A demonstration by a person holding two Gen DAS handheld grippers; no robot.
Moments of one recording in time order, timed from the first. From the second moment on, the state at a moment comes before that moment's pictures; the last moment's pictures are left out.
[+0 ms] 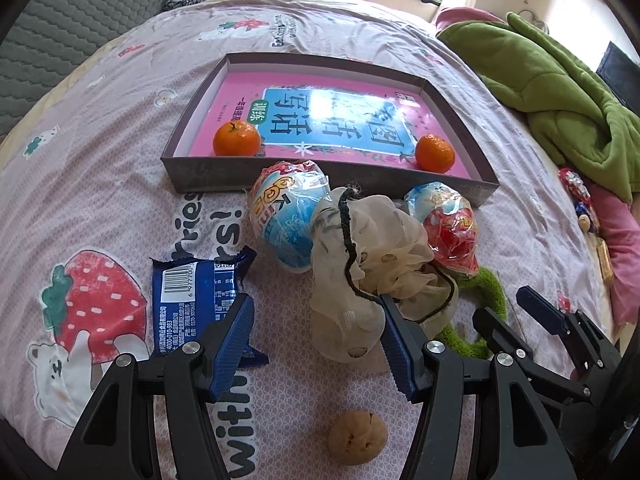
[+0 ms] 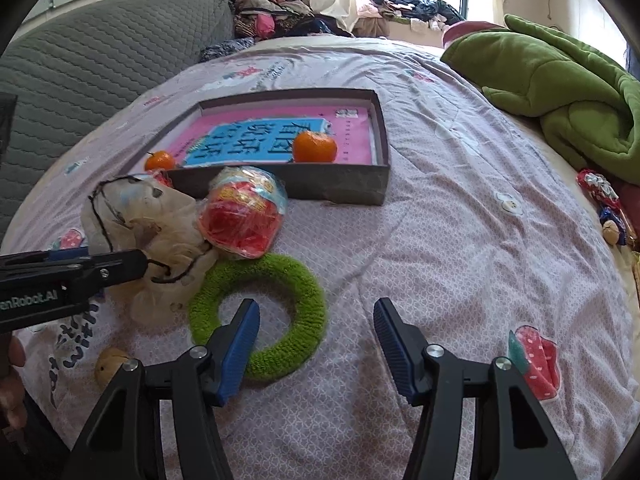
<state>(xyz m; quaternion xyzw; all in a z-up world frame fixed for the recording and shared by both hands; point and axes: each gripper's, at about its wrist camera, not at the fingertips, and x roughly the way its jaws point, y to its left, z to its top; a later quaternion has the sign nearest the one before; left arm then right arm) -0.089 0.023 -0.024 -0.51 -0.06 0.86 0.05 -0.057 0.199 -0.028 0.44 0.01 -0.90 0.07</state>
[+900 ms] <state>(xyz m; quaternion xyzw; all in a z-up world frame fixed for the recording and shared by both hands) -0.065 0.020 -0.023 -0.49 -0.05 0.87 0.10 -0.046 0.185 -0.026 0.44 0.00 -0.89 0.14</state>
